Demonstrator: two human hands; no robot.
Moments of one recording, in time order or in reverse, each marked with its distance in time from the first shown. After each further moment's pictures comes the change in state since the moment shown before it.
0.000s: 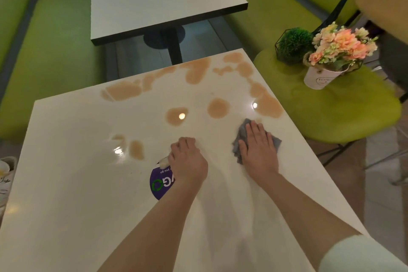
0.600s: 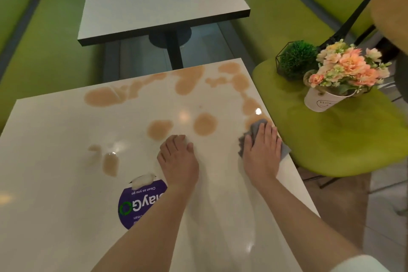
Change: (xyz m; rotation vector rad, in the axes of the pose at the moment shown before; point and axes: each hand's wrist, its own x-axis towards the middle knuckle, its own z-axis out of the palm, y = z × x) left_hand 0.053 0.045 0.042 -0.162 0.423 -0.122; right_hand 0.071 0.035 -0.008 0.112 0.139 0.217
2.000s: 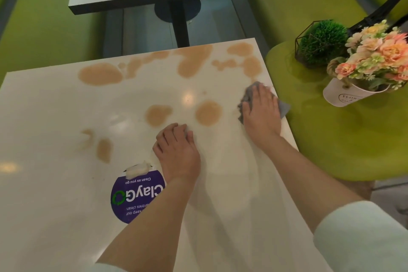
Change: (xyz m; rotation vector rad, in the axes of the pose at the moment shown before) left_hand -0.003 0.004 0.009 0.039 0.036 -0.046; right_hand 0.089 -0.022 0.011 -0.065 -0.082 -0.322
